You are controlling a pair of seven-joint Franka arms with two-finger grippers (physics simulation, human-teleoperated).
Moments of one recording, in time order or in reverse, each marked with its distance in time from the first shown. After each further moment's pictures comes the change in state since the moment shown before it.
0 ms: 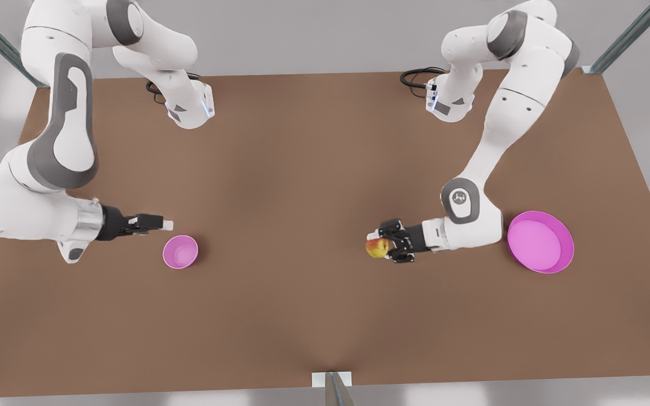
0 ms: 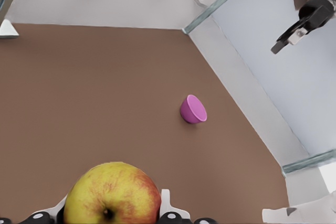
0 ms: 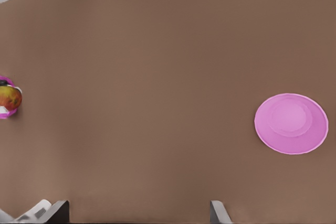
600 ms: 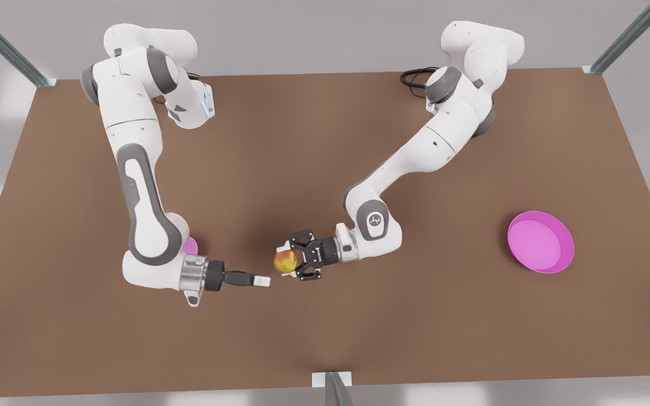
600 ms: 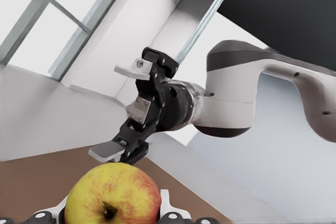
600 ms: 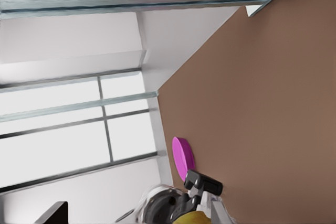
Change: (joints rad) left arm -0.415 0.494 -0.047 0.662 -0.520 0.185 0.697; right arm 0.212 0.364 0.024 0.058 0.848 0.453 -0.256
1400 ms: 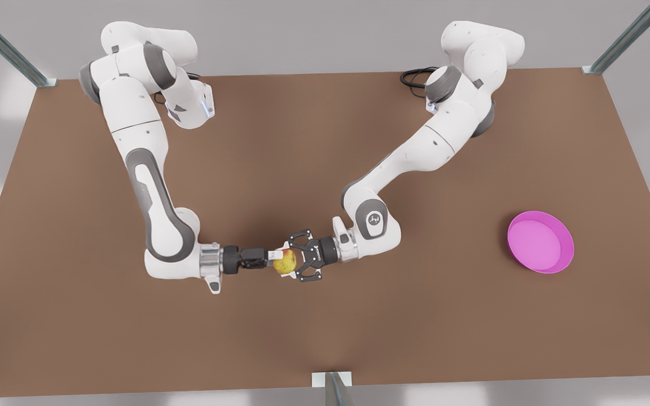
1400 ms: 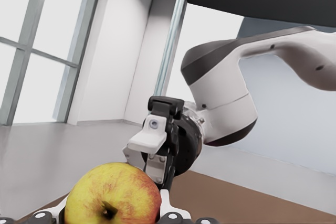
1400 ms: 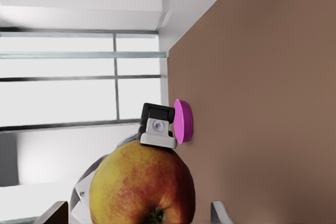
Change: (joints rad) left arm -0.003 0.001 -0.015 0.007 -0.029 0.026 0.363; right arm -0.015 -0.023 0.068 -0.146 0.019 -0.104 -0.273
